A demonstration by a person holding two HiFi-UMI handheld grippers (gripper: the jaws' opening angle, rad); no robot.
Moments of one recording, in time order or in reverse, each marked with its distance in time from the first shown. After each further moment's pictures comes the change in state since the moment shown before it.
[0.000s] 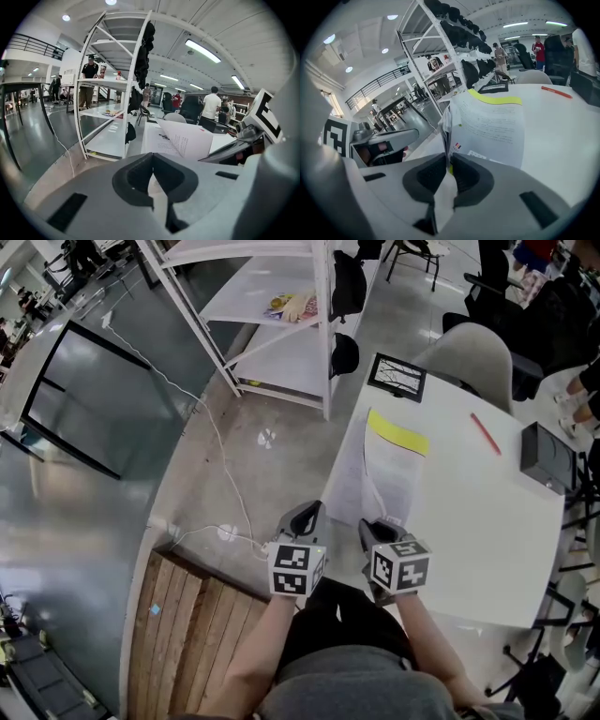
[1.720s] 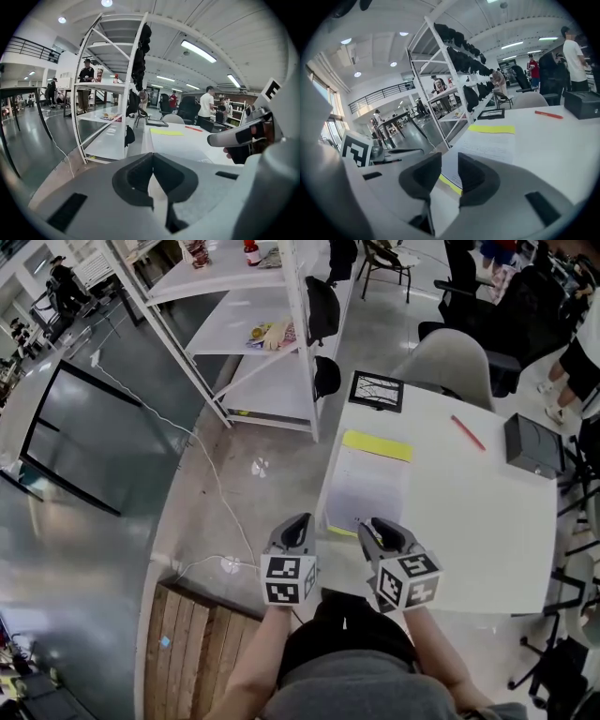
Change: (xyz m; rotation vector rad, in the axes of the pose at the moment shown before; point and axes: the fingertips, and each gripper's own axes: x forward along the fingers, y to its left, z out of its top) left arm -0.008 0.010 0.014 0.039 -0.013 -0.024; right arm -0.045 0.014 0.047 -0.044 -0.246 -0.017
